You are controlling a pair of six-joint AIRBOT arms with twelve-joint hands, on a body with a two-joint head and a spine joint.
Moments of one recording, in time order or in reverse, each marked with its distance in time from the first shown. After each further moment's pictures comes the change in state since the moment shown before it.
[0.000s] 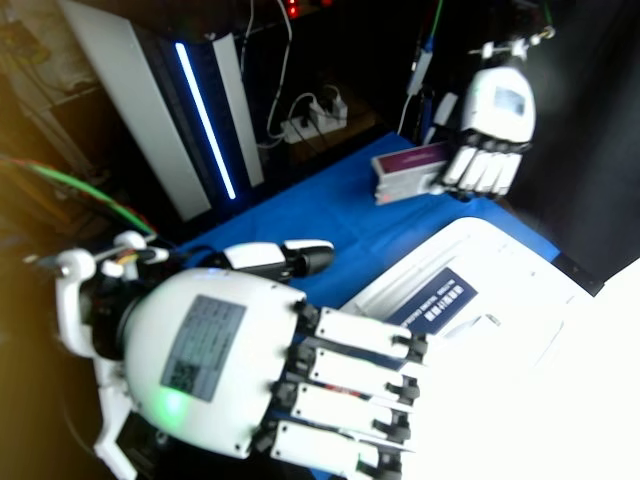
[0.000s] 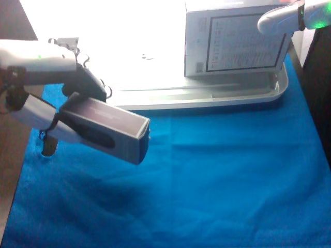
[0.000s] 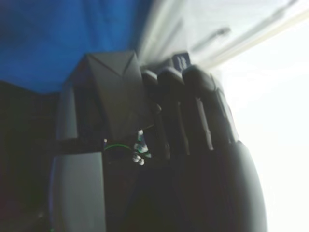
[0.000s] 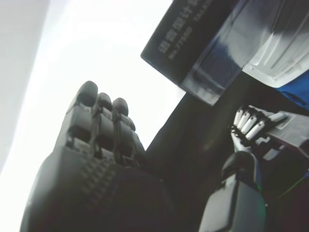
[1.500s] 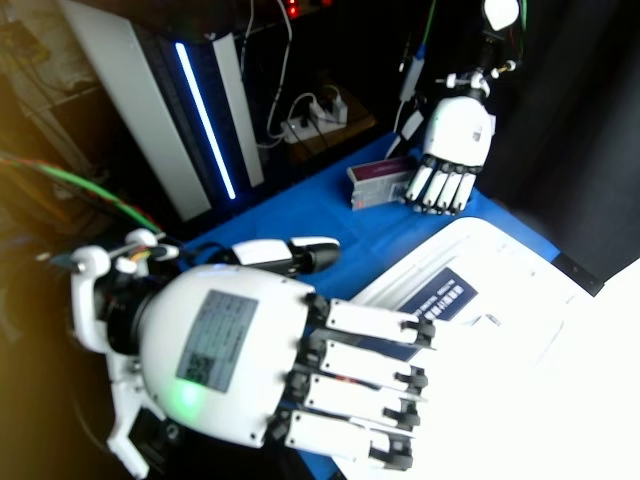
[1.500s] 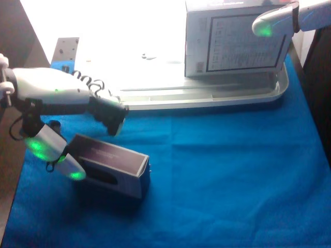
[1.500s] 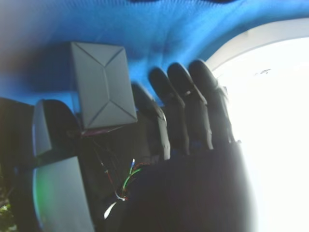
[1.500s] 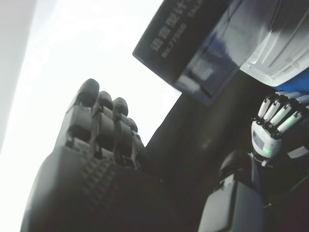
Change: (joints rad) left arm 0.066 -0.036 -0.021 0.010 0.023 0.081; right arm 0.000 -0.014 0.003 -0.008 0.002 0.000
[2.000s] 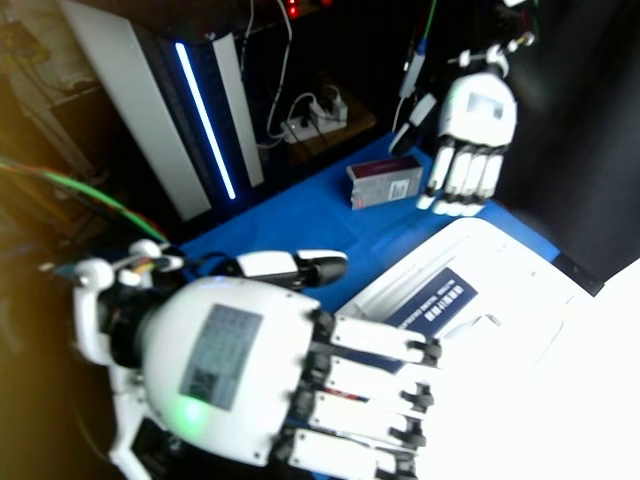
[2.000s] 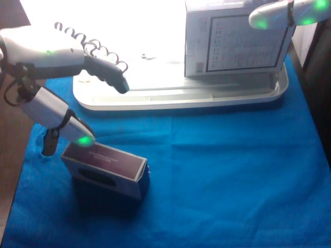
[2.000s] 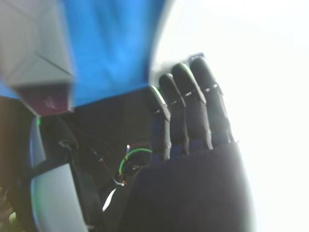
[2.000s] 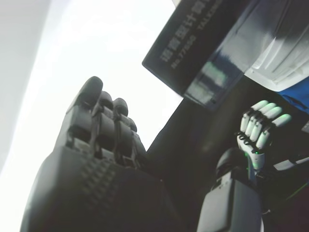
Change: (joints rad) left arm -0.125 0.036 -0.008 -0.050 0.037 0.141; right arm 0.000 -0.065 0.095 0.000 0.001 0.056
